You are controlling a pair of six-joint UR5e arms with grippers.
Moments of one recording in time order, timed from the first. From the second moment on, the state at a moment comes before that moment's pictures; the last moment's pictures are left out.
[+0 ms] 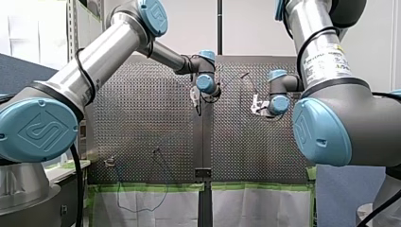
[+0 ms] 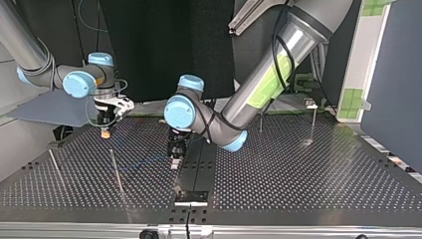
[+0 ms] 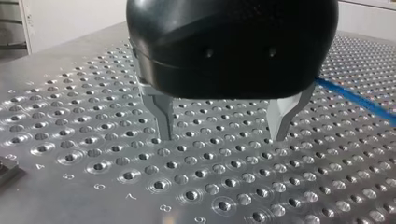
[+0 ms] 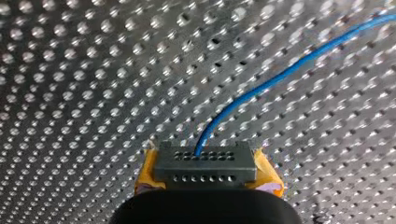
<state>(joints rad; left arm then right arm) -0.59 -2.29 -0.99 -3.03 -1.86 -1.87 1.82 -1.01 1.56 -0.43 1.59 1.67</state>
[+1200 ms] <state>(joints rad) -0.60 -2.29 -0.99 -3.03 -1.89 -1.90 1.79 -0.73 1.57 -0.57 1.63 1.66</state>
